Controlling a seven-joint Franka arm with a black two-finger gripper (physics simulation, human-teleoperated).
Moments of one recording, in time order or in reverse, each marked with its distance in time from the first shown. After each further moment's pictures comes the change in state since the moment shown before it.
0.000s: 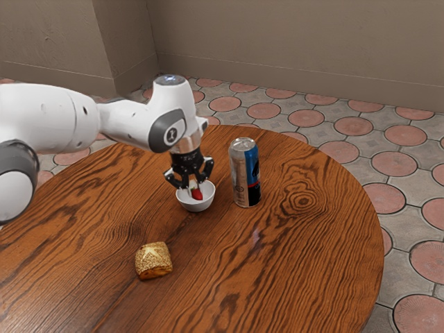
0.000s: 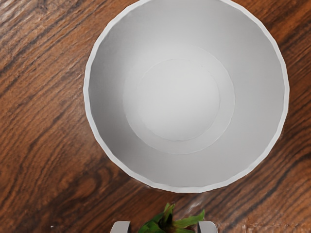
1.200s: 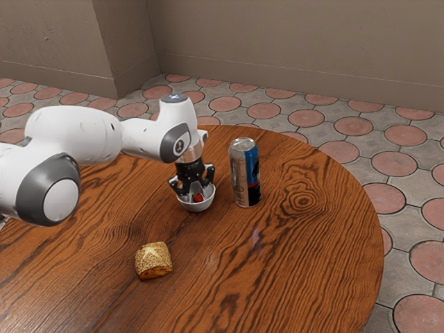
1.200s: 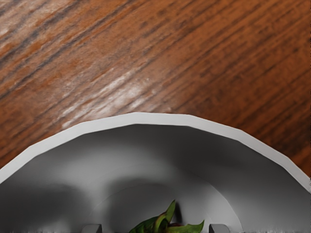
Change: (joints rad) arm 0.157 0.311 -0.085 0.290 -0.023 0.014 0.020
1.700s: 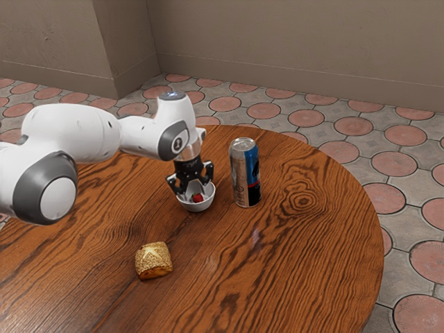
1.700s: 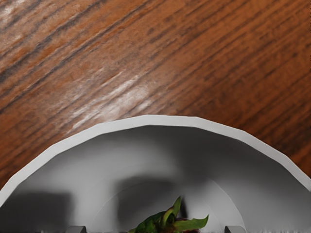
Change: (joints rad) arm 0.002 -0.018 0.001 -0.012 -0.001 -0.007 0.001
